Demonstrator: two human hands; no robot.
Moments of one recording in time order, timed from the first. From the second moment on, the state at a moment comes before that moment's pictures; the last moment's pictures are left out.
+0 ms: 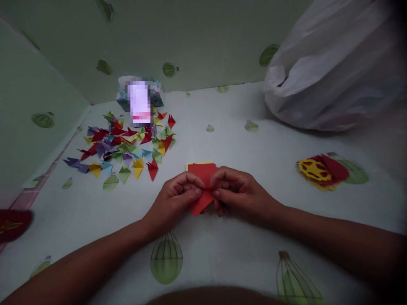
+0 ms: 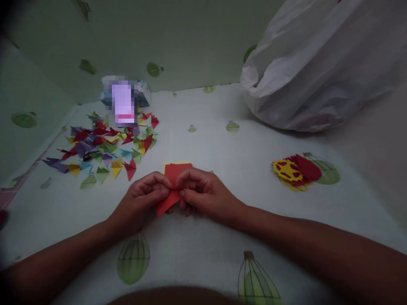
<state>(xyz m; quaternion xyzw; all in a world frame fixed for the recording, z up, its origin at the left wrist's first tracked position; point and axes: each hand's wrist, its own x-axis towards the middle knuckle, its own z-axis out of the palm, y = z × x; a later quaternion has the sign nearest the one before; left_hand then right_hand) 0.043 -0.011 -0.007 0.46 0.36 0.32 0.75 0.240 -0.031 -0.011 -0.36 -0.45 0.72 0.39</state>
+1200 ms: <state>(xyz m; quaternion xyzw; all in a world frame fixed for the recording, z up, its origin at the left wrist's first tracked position) 0.046 -0.013 -0.007 0.44 0.34 0.31 0.77 0.242 -0.030 -0.008 -0.36 -0.47 0.71 0.39</state>
